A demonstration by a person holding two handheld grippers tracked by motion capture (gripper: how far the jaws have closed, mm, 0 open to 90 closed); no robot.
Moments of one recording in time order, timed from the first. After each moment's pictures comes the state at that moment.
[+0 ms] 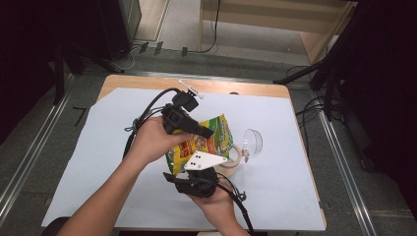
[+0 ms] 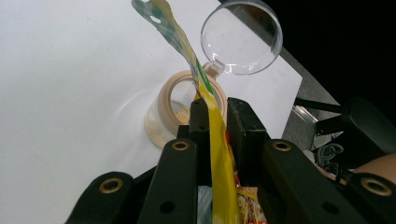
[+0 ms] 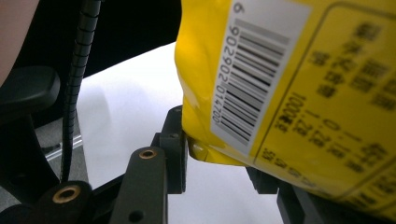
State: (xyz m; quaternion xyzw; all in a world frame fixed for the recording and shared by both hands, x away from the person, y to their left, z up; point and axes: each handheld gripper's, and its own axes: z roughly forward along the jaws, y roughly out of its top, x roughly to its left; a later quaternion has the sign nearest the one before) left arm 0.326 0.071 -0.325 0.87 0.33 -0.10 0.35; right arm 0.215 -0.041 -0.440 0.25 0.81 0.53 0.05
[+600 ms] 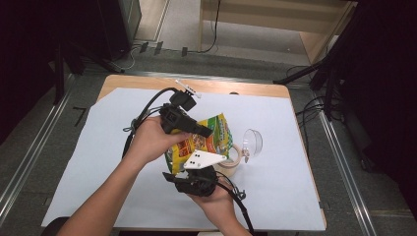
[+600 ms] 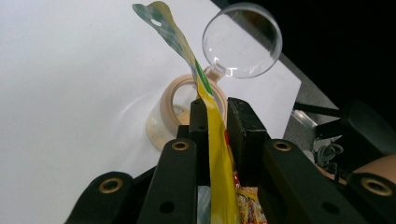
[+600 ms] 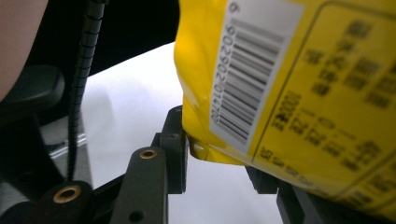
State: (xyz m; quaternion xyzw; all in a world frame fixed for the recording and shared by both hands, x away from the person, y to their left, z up) left arm 0.325 0.074 -0.326 0.87 0.33 -0.09 0.36; right arm 0.219 -0.039 -0.441 0.25 0.81 0.53 0.03
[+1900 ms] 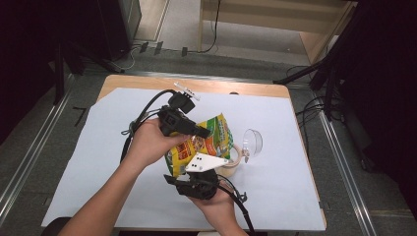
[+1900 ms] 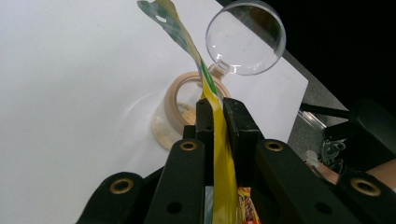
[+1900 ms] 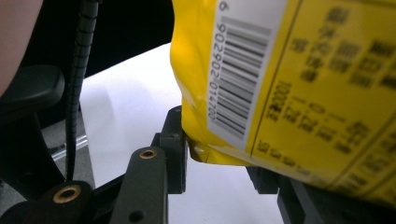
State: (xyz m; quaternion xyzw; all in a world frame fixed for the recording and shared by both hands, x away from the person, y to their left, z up) left arm 0.319 0.074 -0.325 0.87 0.33 -0.08 0.36; right arm 0.212 -0.043 -0.444 0.26 0.80 0.53 0.04
